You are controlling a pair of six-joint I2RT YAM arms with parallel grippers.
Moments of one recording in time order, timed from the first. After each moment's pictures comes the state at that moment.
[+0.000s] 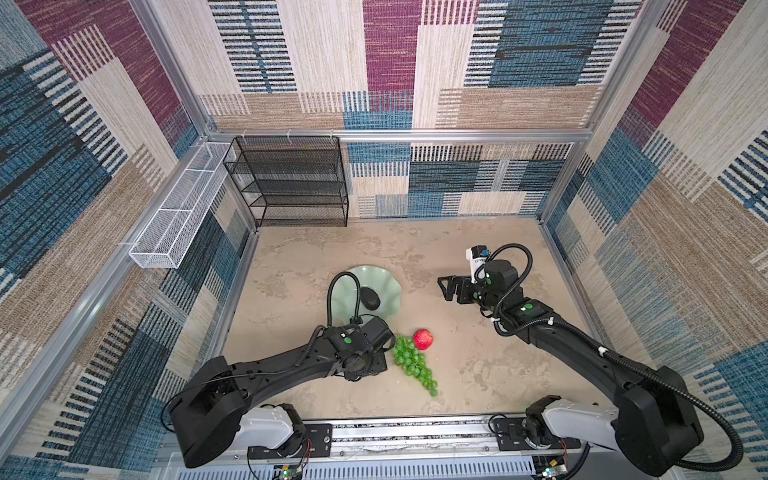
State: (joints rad) left arm -0.92 1.28 0.74 -0.72 -0.07 -1.10; right arm 0.43 1.23 0.77 -0.08 -0.10 0.39
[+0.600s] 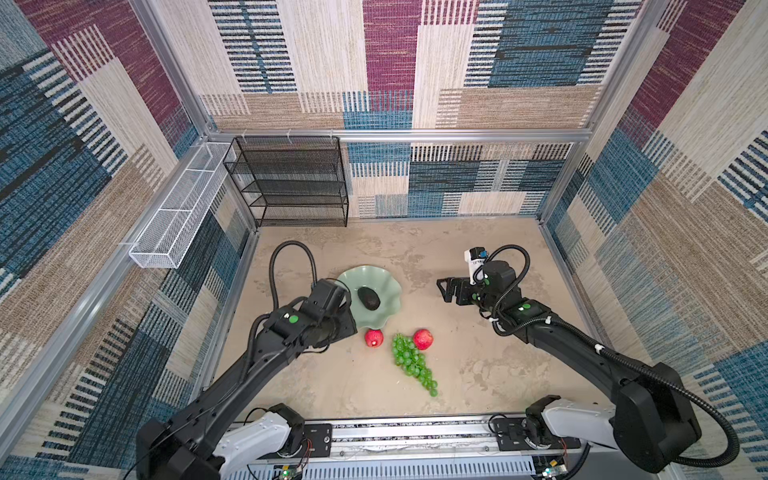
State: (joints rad) left arm -0.52 1.14 0.99 -0.92 -0.01 -0.78; right arm 0.43 1.24 0.77 -0.07 -0.11 0.39
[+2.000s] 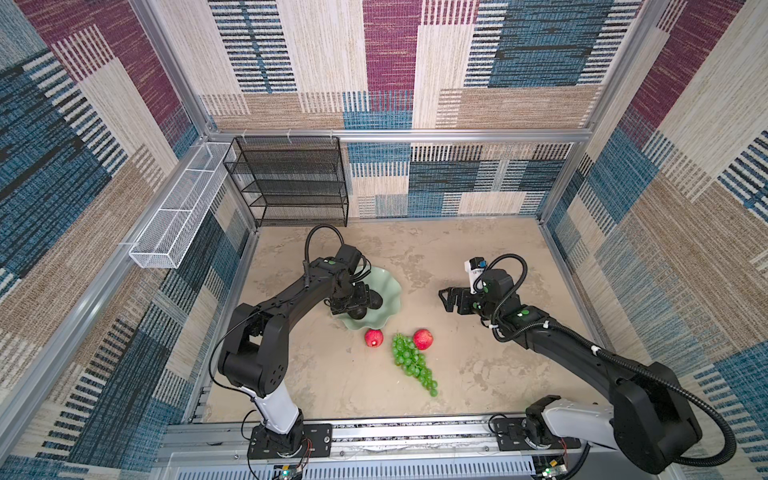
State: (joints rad) left arm -0.39 1.70 1.26 -0.84 0.10 -0.55; right arm 0.43 1.24 0.69 -0.10 -0.12 0.40
